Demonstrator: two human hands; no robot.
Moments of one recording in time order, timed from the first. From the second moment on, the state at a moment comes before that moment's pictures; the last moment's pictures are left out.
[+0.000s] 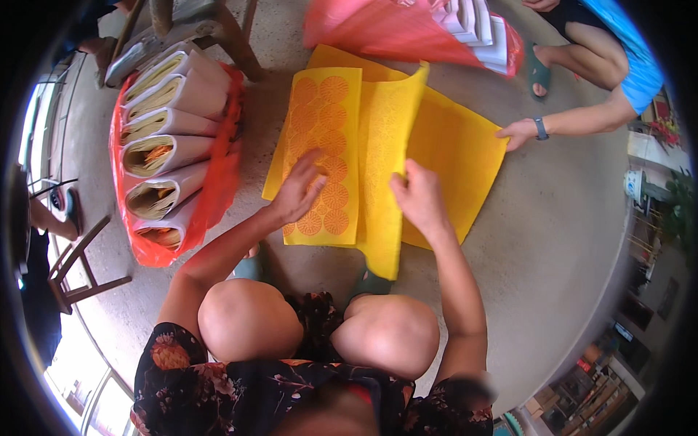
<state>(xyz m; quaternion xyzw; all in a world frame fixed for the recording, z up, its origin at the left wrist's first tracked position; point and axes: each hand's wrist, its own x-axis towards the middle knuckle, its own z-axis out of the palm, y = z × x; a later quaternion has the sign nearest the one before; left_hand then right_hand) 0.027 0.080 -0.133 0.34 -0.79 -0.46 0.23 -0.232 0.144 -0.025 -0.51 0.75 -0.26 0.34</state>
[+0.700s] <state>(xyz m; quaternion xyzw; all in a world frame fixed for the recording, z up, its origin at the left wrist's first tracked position) 0.009 0.072 -0.134 0.58 -0.72 -0.38 0.04 -0.228 0.163 -0.112 -0.74 0.65 -0.06 0.15</state>
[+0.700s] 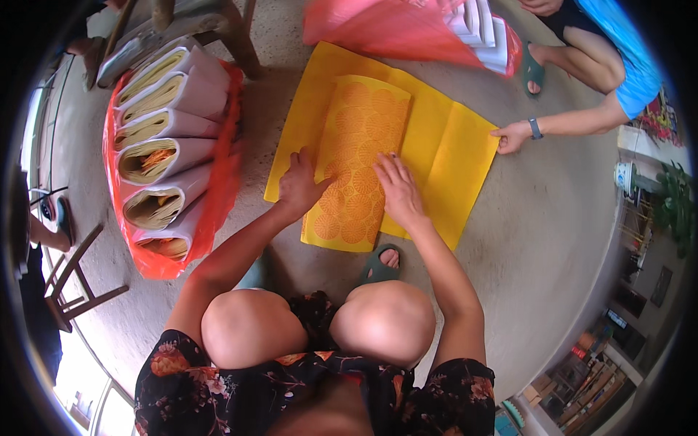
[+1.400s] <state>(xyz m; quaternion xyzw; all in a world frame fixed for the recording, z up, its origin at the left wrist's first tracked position) 0.041 0.104 -0.184 0.55 -0.73 -0.39 0.12 -0.260 0.148 -0.193 -0.28 0.82 -0.27 0.42</state>
